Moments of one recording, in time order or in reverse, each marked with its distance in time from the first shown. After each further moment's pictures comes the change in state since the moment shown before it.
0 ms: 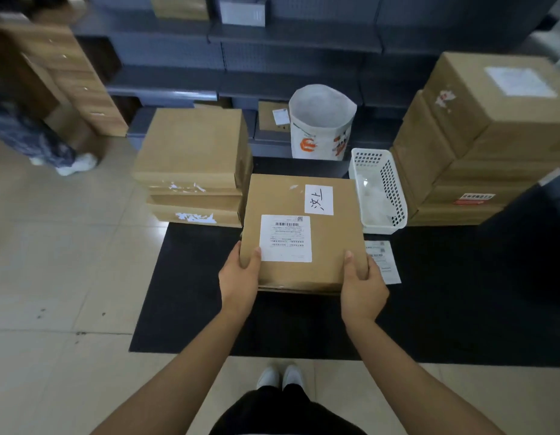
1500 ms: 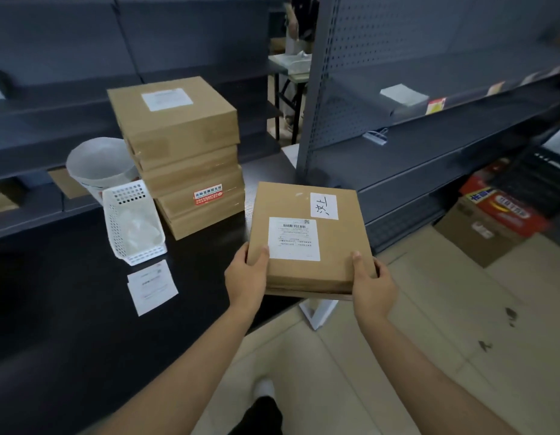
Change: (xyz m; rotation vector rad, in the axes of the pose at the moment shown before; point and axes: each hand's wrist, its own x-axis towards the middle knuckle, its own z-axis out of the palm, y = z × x) left_hand -0.275 0.102 0.396 0.049 -0.507 0.182; right_hand 0.160 0.142 -0.448 0.250 0.517 0.182
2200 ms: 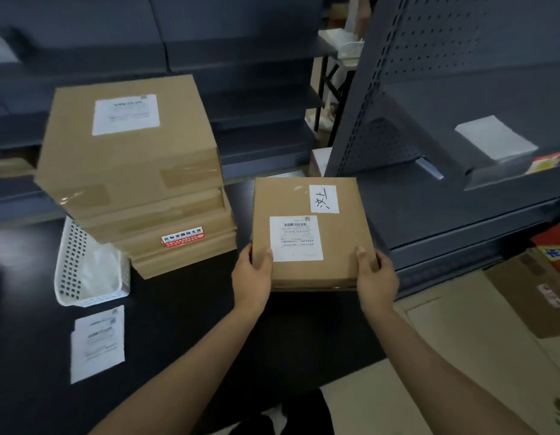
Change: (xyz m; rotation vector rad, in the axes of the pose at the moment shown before) left_hand 0.206 0.037 0.131 0.030 0.155 -0.080; right_hand 0.240 -0.070 0.148 -0.122 -0.290 -0.120
